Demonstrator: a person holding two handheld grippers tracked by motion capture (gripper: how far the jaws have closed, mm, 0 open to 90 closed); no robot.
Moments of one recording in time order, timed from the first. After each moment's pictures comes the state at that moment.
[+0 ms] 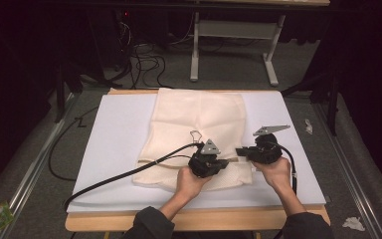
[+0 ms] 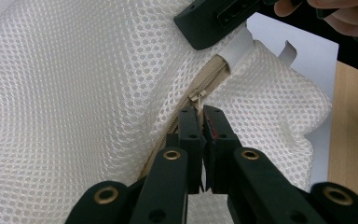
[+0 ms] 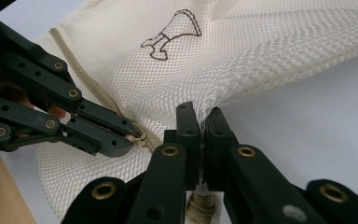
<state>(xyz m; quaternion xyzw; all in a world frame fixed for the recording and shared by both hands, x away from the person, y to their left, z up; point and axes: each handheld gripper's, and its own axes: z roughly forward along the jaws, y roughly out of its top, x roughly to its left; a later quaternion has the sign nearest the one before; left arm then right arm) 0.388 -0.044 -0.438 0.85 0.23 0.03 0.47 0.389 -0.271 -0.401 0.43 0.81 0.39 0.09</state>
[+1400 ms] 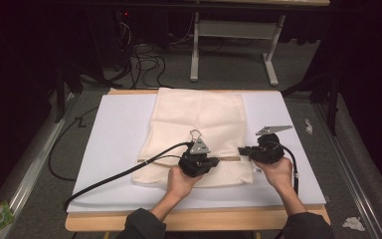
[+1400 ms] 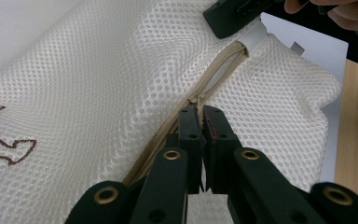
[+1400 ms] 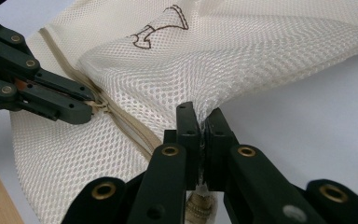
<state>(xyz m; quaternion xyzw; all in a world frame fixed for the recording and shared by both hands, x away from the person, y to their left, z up) 0.387 -0.017 -0.432 0.85 0.24 0.05 0.47 0.390 -0.278 -0.403 0.44 0.80 0.39 0.09</state>
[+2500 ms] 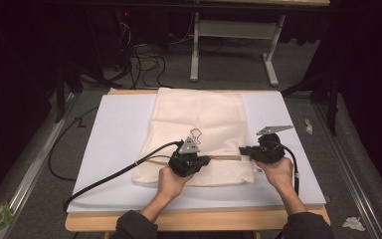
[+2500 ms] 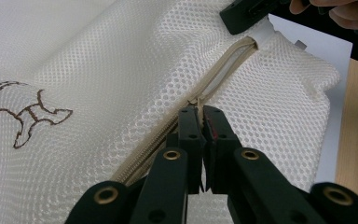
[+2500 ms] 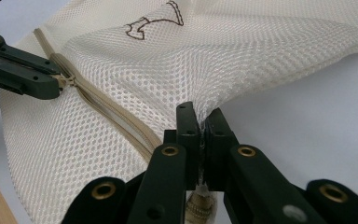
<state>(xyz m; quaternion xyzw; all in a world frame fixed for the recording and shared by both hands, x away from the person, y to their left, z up) 0.386 0.009 -0.425 0.85 0.25 0.06 0.47 0.391 -0.281 -0.404 0.45 0.80 0.38 0.10</state>
